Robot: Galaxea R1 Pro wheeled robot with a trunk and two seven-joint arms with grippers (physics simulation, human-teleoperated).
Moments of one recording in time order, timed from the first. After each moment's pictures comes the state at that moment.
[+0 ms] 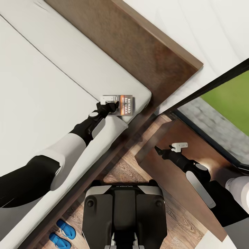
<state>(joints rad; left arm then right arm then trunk) -1.42 -0.15 -0.36 -0.40 0.34 -0.04 0.09 -0.60 -0.35 0.34 -1.39 -0.62 0.32 -0.02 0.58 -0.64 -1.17</state>
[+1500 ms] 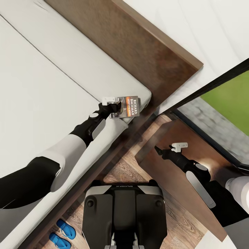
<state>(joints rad) -1.41 -0.15 -0.36 -0.42 0.34 -0.03 0.03 -0.60 -0.35 0.34 -1.39 -0.62 0.32 -0.02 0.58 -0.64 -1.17</state>
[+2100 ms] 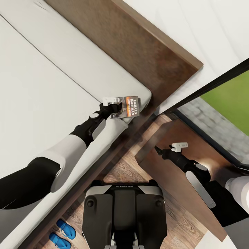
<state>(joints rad) -1.40 -0.15 -0.37 -0.42 0.34 -0.03 0.00 -0.60 -0.35 0.34 -1.39 -0.62 0.32 -0.02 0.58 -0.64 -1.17</state>
